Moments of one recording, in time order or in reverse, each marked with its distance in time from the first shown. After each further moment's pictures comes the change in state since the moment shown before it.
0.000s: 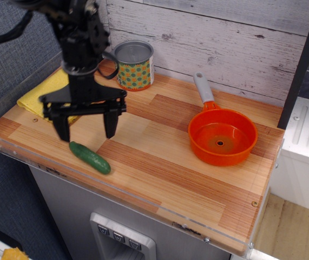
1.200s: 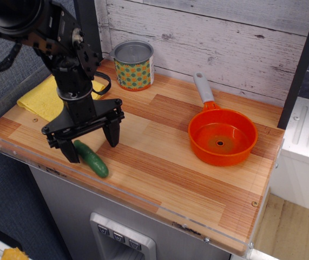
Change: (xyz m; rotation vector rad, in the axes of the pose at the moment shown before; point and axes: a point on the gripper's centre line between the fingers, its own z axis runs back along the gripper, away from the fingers) arm -0.006 -0.005 -0.027 -0.107 0.015 0.225
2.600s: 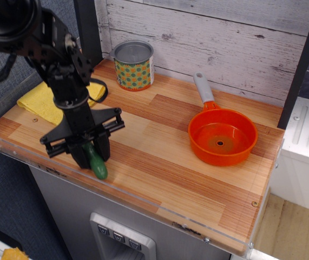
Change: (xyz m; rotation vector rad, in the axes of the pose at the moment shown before) arm -0.012 0.003 0.001 -0.026 0.074 -0.029
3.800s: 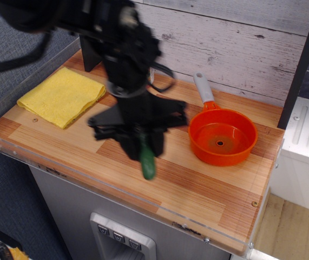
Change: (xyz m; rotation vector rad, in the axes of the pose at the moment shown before) arm -0.072 -0.061 0.050 -0.092 -0.090 -0.388
